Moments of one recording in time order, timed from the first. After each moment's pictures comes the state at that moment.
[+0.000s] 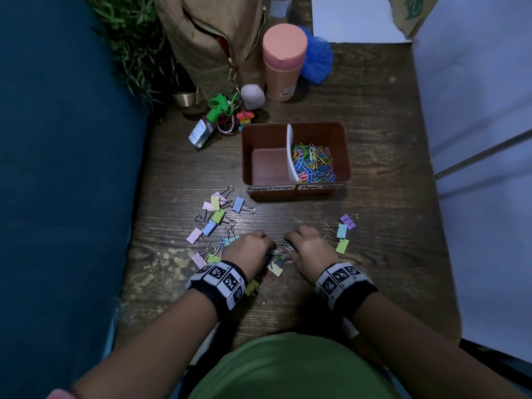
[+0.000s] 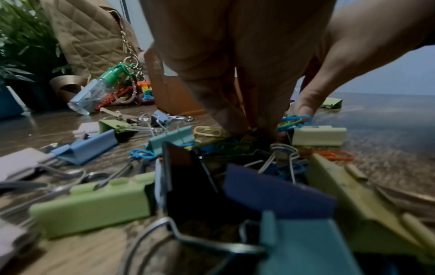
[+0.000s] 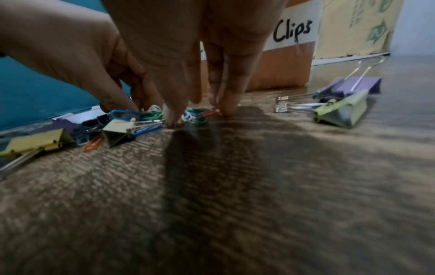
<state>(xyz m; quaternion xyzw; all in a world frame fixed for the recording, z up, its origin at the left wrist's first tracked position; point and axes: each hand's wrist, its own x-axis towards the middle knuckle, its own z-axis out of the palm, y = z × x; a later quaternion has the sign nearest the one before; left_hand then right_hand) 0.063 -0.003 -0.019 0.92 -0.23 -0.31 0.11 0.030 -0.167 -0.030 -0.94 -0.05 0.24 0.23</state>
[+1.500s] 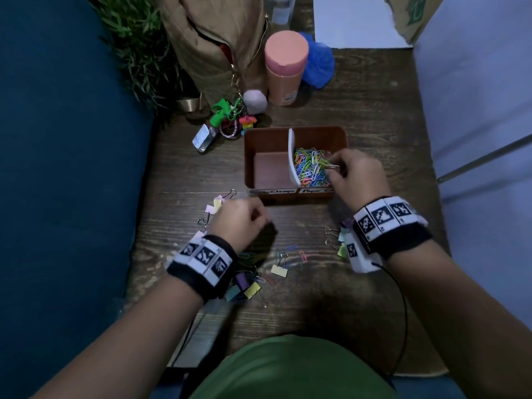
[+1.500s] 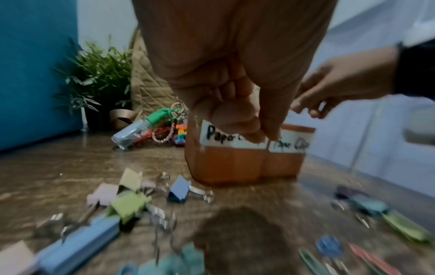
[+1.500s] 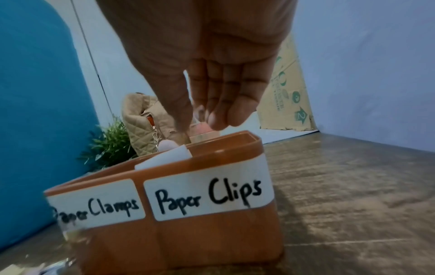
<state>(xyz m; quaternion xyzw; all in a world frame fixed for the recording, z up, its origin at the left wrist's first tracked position) 0.110 0.002 0.034 0.94 -0.06 -0.20 0.27 0.124 -0.226 0.062 -0.96 0.10 0.00 0.27</state>
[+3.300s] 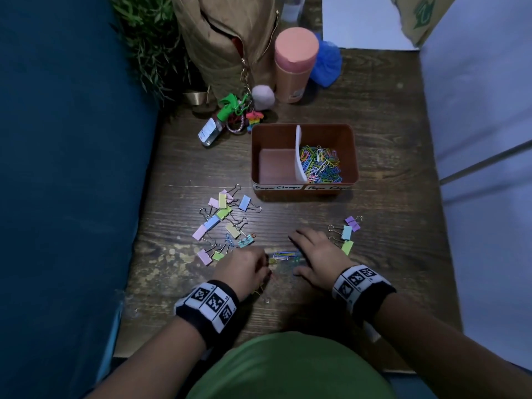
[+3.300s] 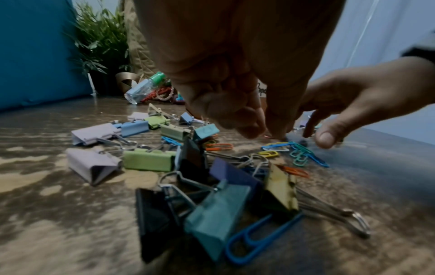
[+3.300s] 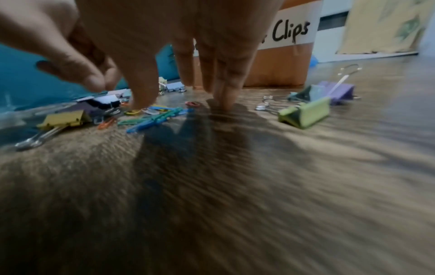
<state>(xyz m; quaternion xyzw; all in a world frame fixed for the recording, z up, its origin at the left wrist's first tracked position) 0.031 0.025 -0.009 0.93 -0.15 -0.28 0.18 0.020 -0.186 -0.036 -0.93 -0.15 0.24 0.22</state>
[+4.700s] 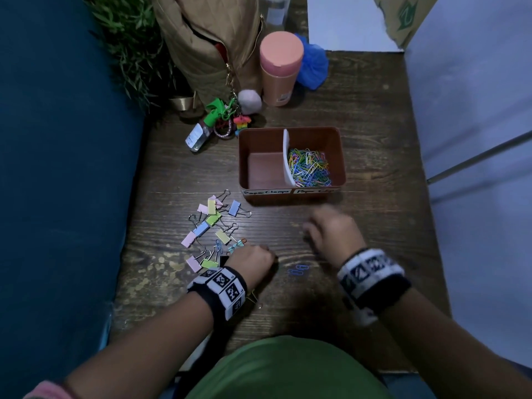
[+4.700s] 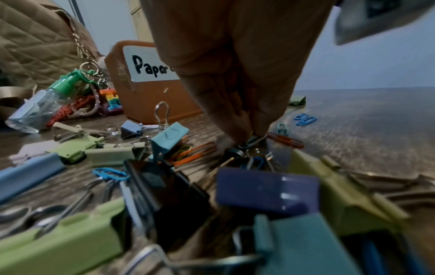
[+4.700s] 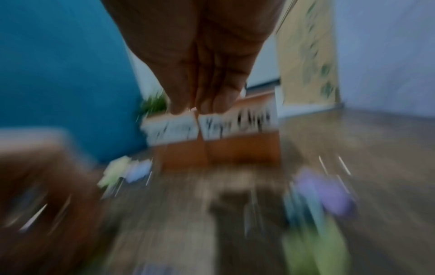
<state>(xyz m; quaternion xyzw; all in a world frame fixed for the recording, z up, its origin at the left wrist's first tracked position) 0.057 -0.014 -0.015 0.88 -0.35 -0.32 -0.01 0.053 -0.204 0.014 -0.96 -0.01 0.05 0.26</state>
